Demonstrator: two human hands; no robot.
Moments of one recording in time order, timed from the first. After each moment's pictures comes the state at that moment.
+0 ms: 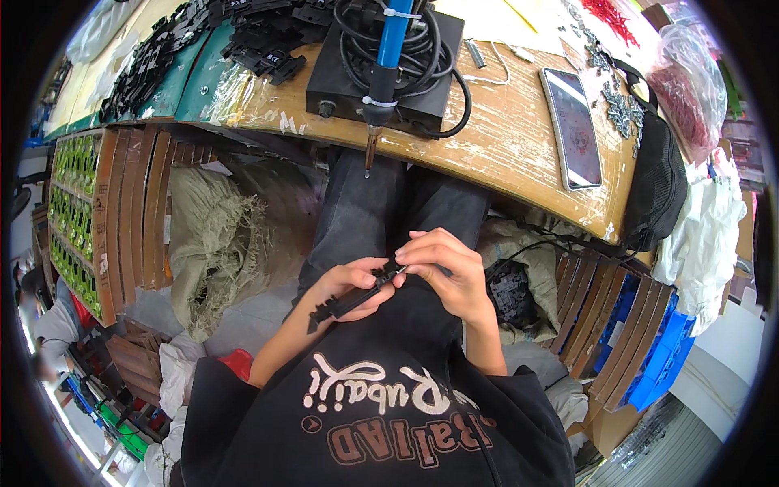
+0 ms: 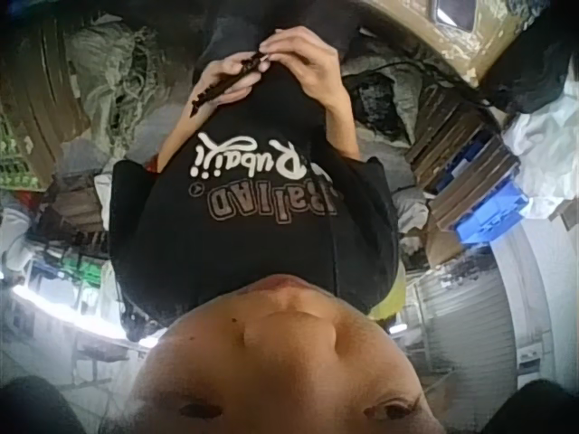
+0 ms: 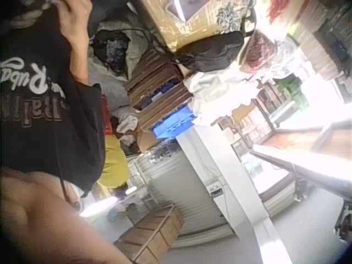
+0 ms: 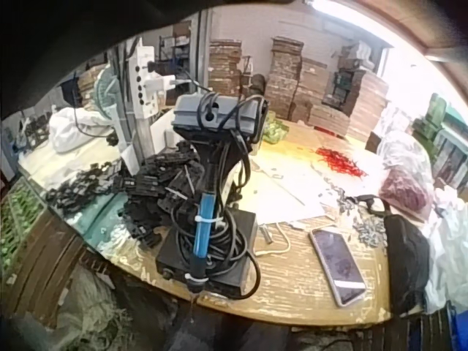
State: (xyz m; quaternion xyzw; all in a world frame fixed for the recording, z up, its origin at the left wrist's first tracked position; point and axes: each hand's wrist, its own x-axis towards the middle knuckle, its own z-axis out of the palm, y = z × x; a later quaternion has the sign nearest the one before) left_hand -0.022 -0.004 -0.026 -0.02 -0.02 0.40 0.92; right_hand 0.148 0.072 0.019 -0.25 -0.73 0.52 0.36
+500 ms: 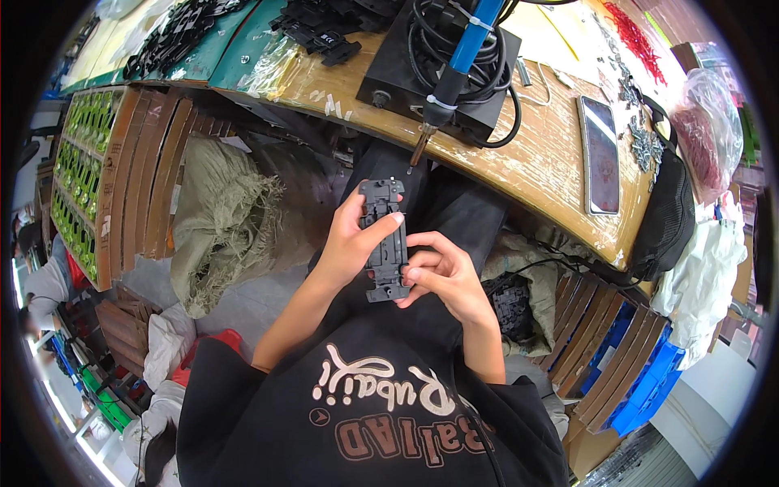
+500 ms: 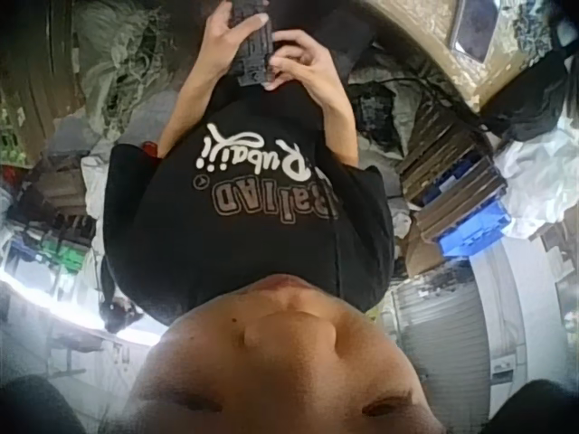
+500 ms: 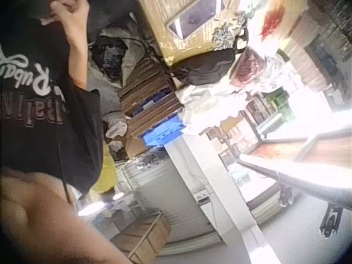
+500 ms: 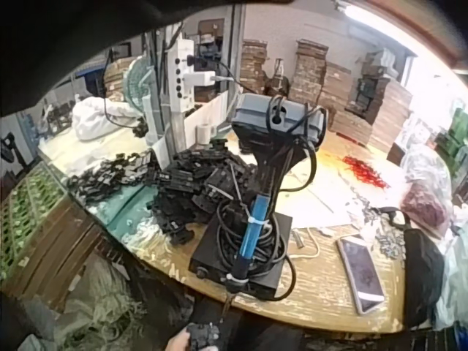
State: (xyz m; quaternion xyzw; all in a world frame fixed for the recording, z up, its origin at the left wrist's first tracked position) left_hand -0.033 0.022 0.009 0.27 0.56 0.57 0.54; right_hand 0.130 0.058 0.020 -0.31 -0.33 0.88 0.16
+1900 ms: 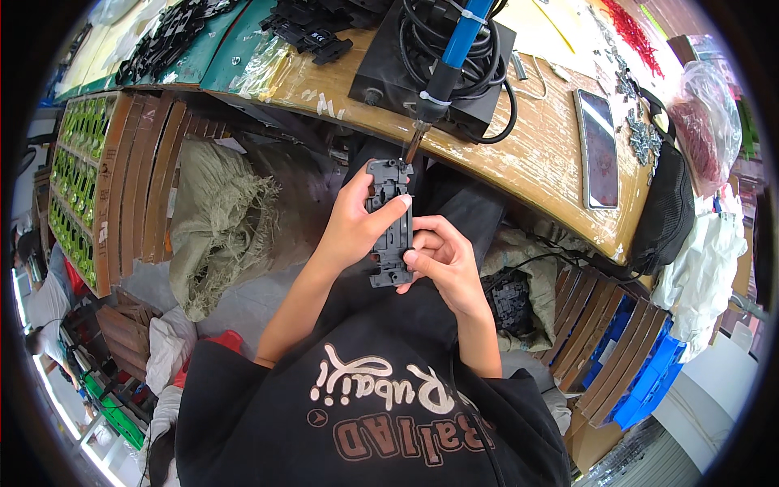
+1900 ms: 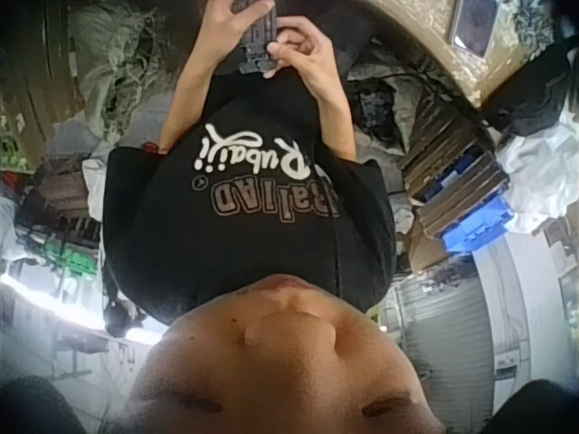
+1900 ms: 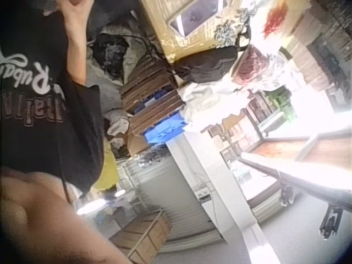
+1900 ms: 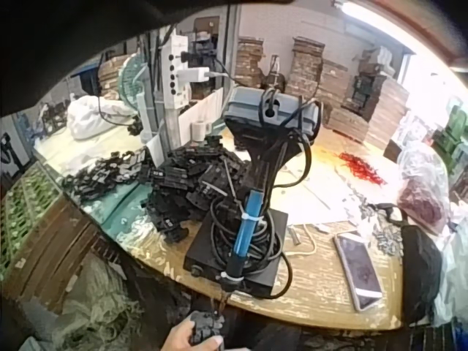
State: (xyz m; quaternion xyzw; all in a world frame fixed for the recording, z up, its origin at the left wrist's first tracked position) left_hand -0.036 0.045 0.016 0.34 0.57 0.54 0.52; right_hand 0.120 0.062 0.020 -0.33 -0.34 0.85 0.24
